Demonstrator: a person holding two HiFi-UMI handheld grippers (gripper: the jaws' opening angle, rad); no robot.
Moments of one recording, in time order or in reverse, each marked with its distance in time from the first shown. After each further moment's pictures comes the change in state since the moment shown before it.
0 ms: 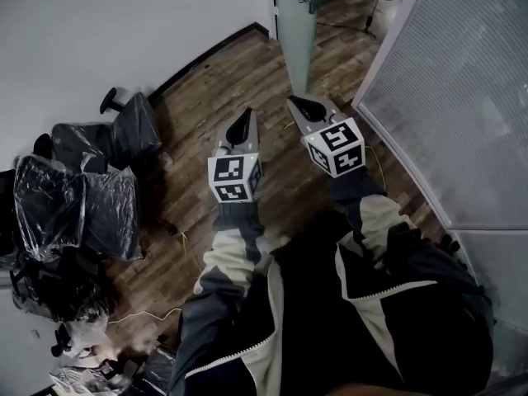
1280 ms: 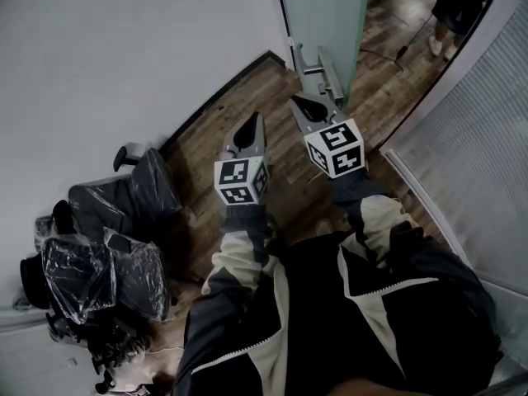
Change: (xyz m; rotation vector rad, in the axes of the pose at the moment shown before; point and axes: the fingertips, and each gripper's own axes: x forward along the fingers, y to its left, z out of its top) left arm 0.344 0.126 0.047 -0.002 0.048 -0.024; right arm 0.263 -0.262 0.058 0.118 -0.062 -0.042
